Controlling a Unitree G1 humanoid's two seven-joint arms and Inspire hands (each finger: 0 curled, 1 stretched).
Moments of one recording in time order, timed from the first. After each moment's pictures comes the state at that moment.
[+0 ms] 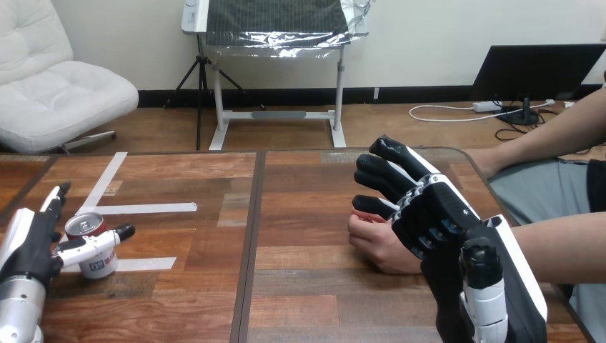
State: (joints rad) left arm -0.38 0.55 0.11 1.07 0.26 -0.35 0.07; right arm 0.52 -0.15 0.19 -0.49 0.24 -0.41 0.29
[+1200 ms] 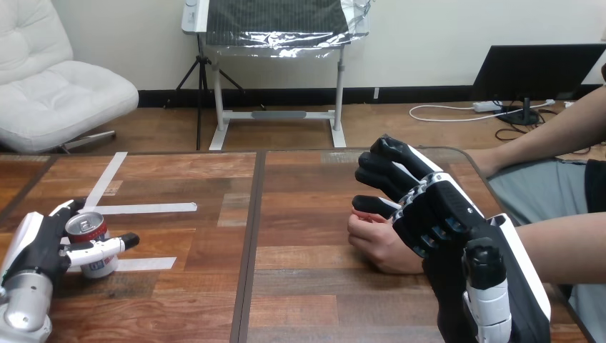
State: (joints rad) left arm -0.47 0.55 0.04 1.16 0.27 -0.24 0.06; right arm 0.52 -0.16 0.18 -0.50 0.26 -0.41 0.30
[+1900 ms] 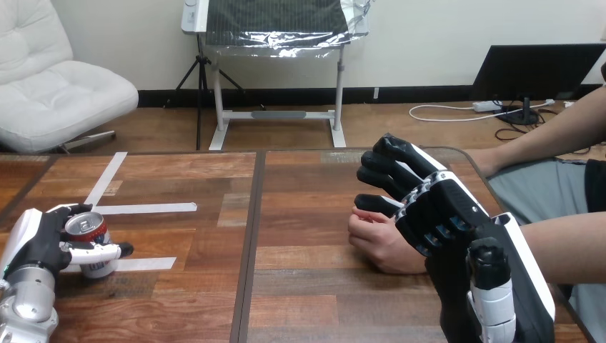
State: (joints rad) left arm -0.50 0.54 0.01 1.17 0.28 -0.17 0.12; right arm 0.53 -0.16 0.18 -0.51 0.27 -0.41 0.30
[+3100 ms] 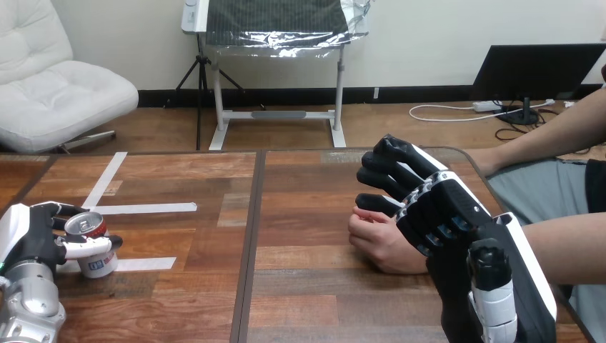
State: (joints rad) left arm -0.52 0.52 0.00 1.18 0.29 -0.13 0.26; right arm 0.53 -0.16 0.17 -0.51 0.28 -0.41 0.31
